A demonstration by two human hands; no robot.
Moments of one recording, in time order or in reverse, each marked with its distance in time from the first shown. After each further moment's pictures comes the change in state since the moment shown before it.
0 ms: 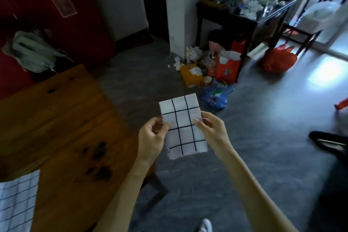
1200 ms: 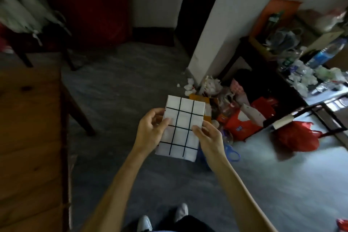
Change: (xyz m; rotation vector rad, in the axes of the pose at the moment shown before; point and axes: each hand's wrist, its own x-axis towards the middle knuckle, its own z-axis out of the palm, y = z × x) left_hand 0.509 -0.021 0.033 -0.294 0.151 -0.099; right_hand 0.514 -0.049 0.089 -0.234 -0.131 0.058
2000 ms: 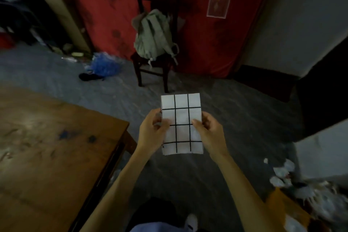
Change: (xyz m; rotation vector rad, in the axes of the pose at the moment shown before) left_hand 0.385 0.054 -0.183 0.350 0.756 -0.035; right_hand 0.446 -0.148 0.312 -0.055 -0.758 -0.127
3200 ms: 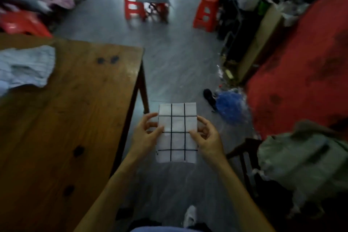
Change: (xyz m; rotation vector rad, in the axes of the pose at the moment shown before) left_hand 0.408 -0.088 -0.209 -0.308 1.229 -0.456; right_hand 0.521 -0.129 0.431 -0.225 -1.292 -0.150
